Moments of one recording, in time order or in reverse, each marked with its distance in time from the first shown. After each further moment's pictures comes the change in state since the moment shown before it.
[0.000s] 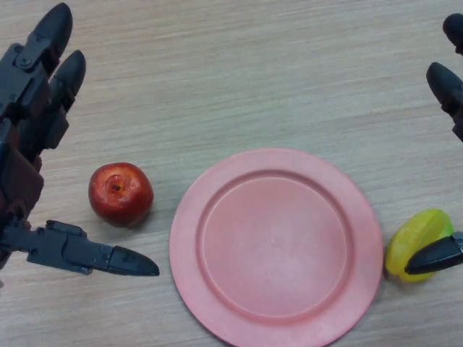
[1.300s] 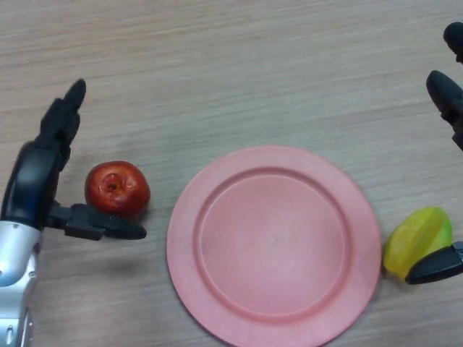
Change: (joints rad) left arm -0.264 0.070 -0.146 1.058 0.294 -0.505 0.146; right arm 0.032 0.020 -0.009 -0.022 0.001 0.001 0.009
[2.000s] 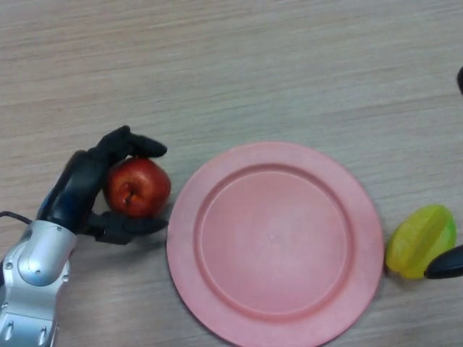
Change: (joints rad) left arm 0.026 -0.040 -0.086 -0.150 0.209 0.105 -0.058; right arm 0.016 0.002 -0.072 -0.027 0.001 0.000 -0.005
